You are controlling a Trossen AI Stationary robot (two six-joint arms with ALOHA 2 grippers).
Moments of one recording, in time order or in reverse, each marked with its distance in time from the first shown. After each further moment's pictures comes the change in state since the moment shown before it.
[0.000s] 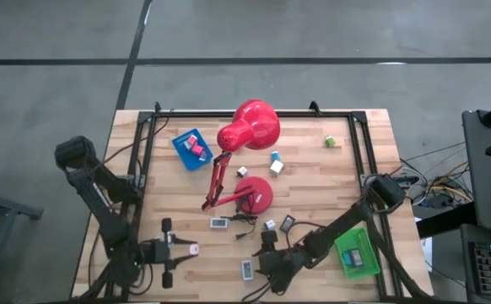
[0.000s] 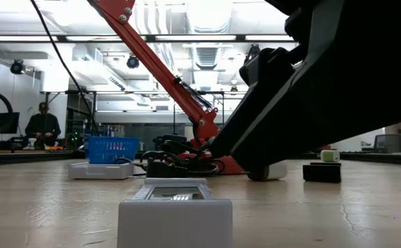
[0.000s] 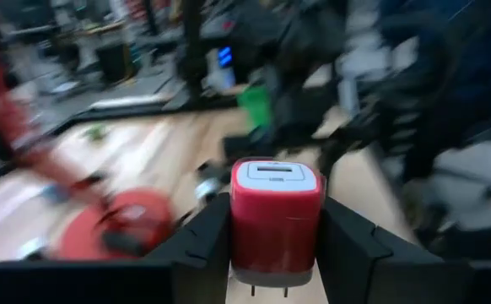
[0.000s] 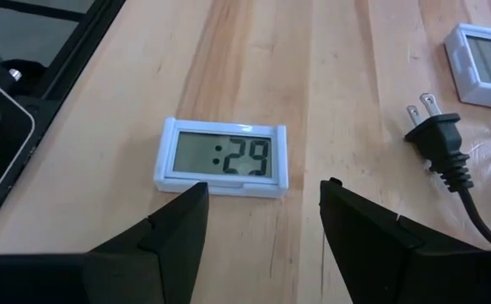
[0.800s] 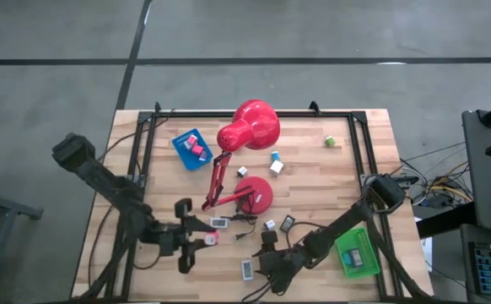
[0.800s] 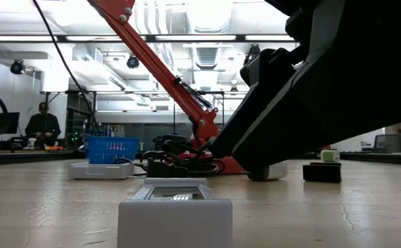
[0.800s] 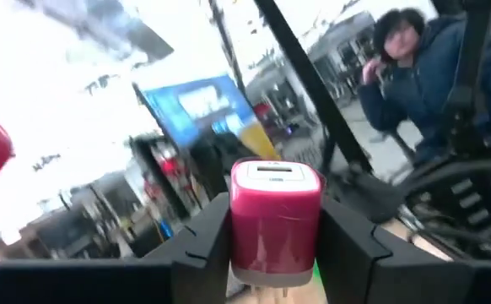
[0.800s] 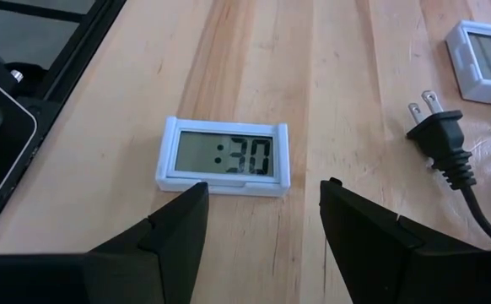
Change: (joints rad) left arm 0.309 -0.060 -0.043 0.724 0.460 1.043; right arm 0.000 0.000 0.000 -0.001 -0.001 0.011
